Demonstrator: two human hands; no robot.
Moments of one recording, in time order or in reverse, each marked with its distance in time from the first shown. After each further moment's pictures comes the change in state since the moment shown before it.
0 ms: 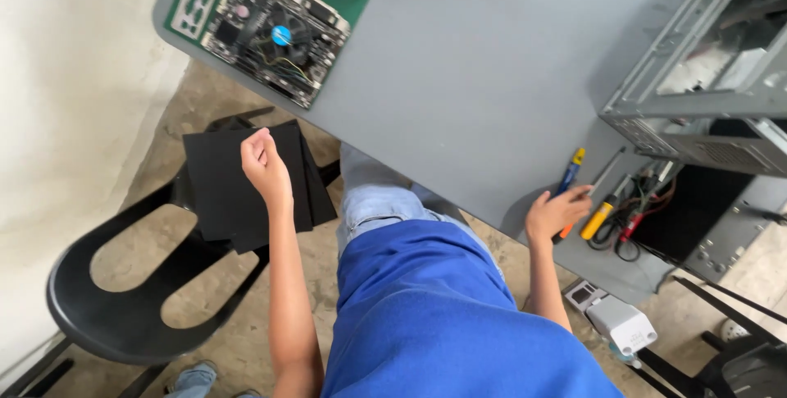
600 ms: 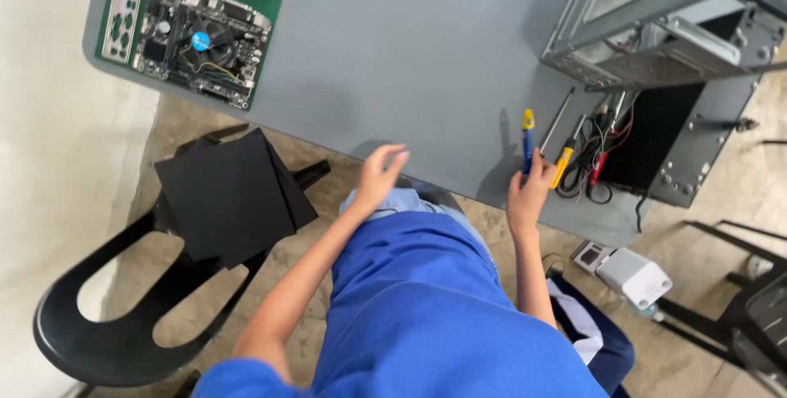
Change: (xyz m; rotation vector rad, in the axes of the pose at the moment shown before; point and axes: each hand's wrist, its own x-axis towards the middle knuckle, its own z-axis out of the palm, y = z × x) left_hand -0.212 -0.044 0.166 -0.067 -0.943 0.153; right_hand -0.019 0.076 -0.048 0.589 -0.051 -0.221
